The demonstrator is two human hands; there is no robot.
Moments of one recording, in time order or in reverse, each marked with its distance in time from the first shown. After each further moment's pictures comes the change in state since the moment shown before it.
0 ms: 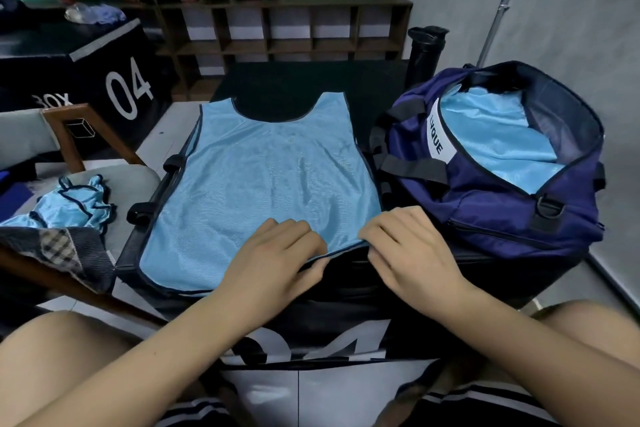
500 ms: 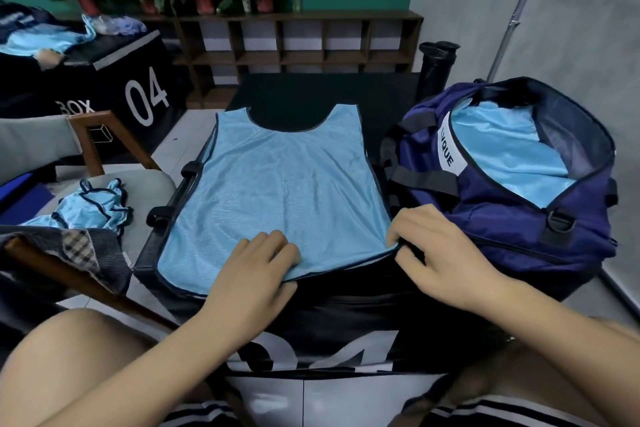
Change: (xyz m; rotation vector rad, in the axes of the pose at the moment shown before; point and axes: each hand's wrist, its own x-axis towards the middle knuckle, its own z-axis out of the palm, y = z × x) left_hand -0.038 -0.021 -0.011 0.167 -0.197 -0.215; right_hand 0.015 0.017 -0.035 0.305 -0.156 0.086
